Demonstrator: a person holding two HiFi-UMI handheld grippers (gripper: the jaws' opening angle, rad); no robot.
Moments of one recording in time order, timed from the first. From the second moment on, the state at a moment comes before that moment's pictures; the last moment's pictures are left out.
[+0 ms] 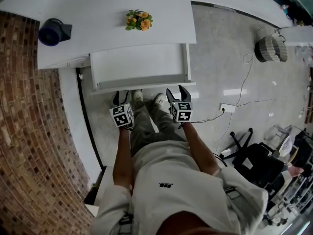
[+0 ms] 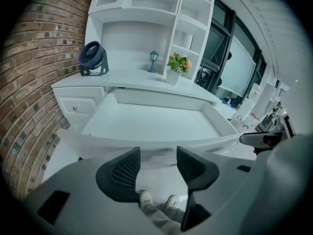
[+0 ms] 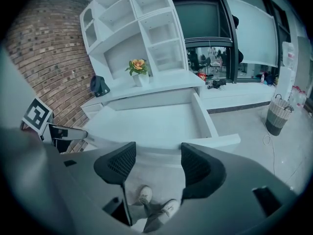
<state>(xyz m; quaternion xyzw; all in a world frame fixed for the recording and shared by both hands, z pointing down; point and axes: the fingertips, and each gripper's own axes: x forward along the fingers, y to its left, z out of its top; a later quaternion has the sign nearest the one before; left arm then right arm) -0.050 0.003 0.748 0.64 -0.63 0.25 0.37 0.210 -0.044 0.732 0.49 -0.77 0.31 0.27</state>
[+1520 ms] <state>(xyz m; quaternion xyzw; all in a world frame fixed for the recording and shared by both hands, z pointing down) -0.063 -0.052 0.749 0.66 -0.60 0.27 0.36 0.204 -0.104 0.736 0.52 -0.75 0.30 0.28</state>
